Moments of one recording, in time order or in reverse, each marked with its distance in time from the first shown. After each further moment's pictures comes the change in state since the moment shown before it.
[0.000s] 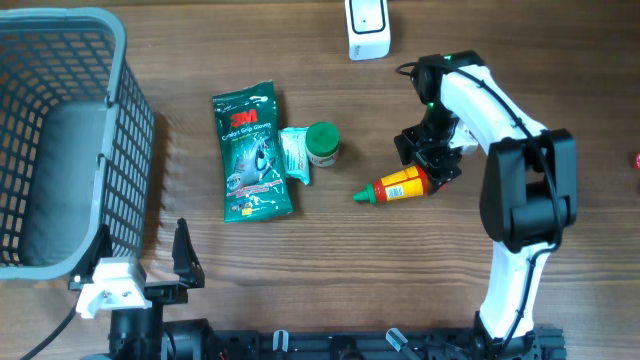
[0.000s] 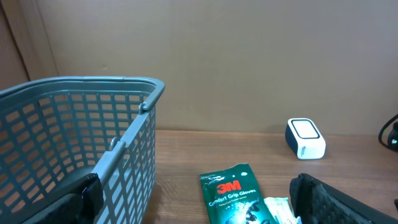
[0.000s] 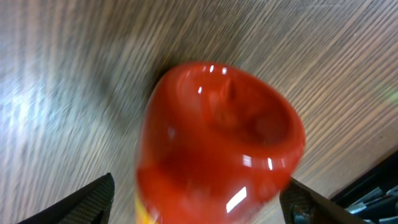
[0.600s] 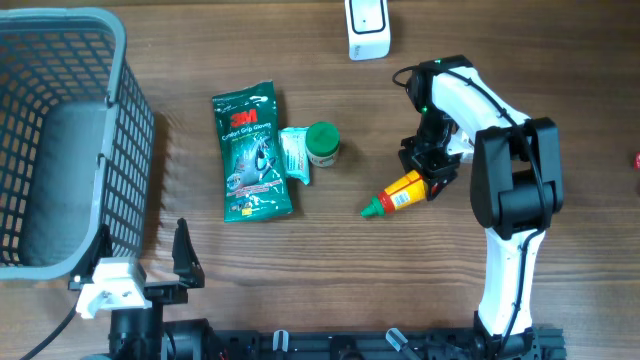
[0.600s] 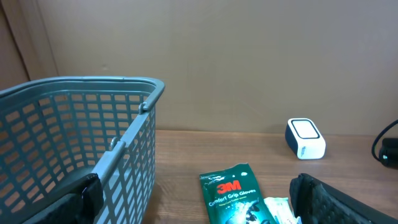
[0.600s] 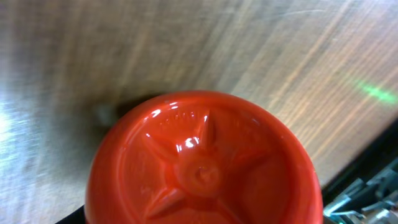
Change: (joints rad) left arm 0.000 0.000 0.000 0.000 0.000 0.000; right arm 0.002 0.101 0.026 -0.080 0.032 0.033
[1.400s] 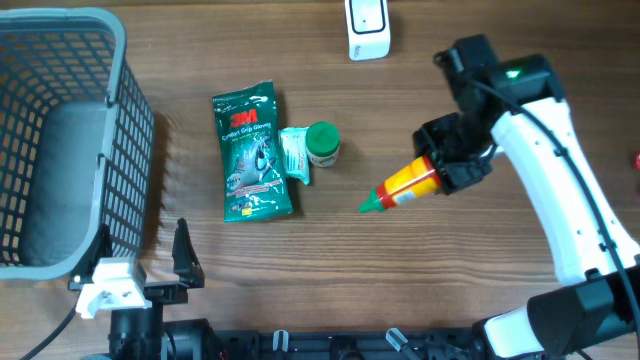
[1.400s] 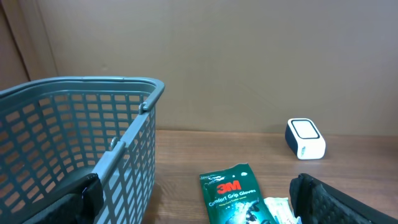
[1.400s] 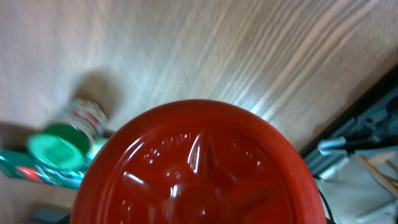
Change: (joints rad) left arm 0.000 0.000 0.000 0.000 0.000 0.000; right arm 0.084 -0.621 -0.048 -0.092 -0.095 0.097
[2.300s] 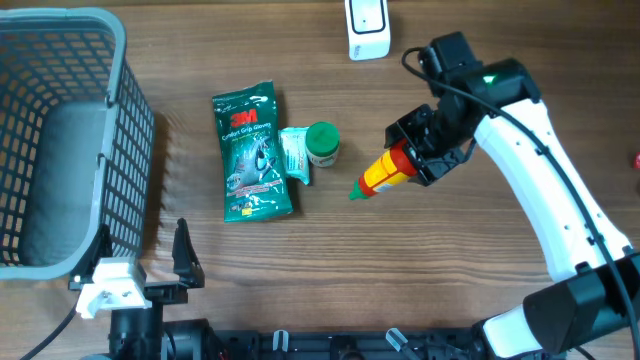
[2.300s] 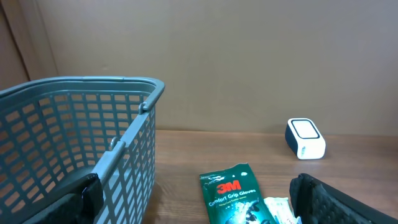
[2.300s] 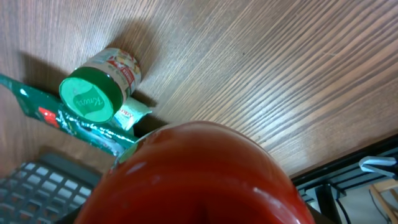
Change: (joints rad) left arm 0.000 0.000 0.000 0.000 0.000 0.000; right arm 0.019 0.018 -0.033 0.185 -0.117 -0.128
